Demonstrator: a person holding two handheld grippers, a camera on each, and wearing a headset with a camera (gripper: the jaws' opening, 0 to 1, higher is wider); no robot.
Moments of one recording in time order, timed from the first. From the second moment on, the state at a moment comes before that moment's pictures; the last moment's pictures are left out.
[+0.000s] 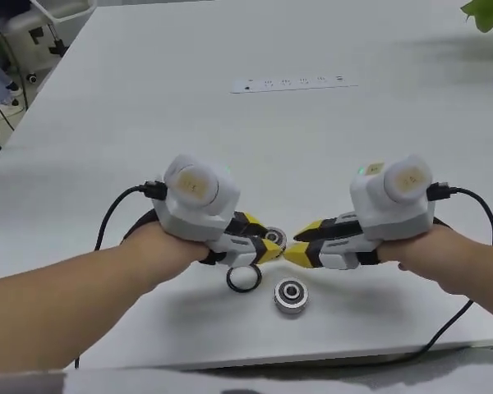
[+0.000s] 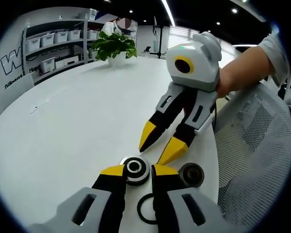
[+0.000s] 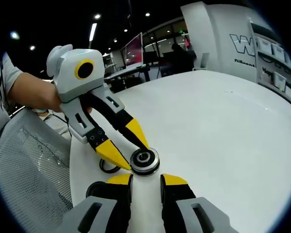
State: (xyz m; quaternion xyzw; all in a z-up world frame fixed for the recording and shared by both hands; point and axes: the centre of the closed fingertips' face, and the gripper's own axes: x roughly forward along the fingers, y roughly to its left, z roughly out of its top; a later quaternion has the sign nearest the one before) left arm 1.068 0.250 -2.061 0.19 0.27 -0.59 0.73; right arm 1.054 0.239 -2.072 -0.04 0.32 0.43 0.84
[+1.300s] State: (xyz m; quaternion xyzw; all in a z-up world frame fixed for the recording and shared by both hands) left arm 1.071 0.250 -2.061 0.21 0.26 -0.57 0.75; right arm 1.059 0.248 -2.078 -0.09 0.30 0.43 0.85
